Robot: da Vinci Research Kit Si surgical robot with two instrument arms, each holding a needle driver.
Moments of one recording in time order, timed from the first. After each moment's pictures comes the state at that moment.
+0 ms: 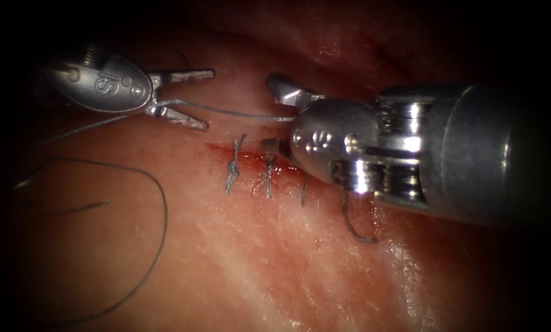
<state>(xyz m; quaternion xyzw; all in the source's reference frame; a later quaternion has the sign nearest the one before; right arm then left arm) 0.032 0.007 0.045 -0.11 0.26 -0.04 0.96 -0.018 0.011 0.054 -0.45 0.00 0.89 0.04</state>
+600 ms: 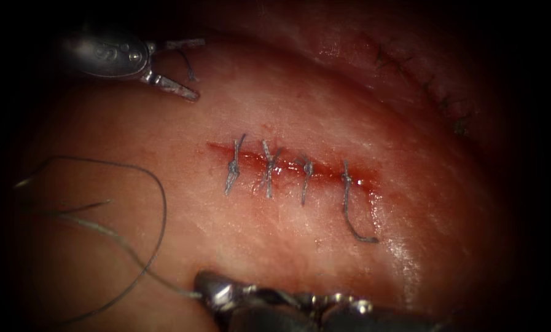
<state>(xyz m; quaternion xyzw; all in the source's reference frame) 0.037 -0.011 0.038 -0.02 0.32 -0.06 0.94 -0.017 0.015 0.056 -0.43 0.02 0.90 0.06</state>
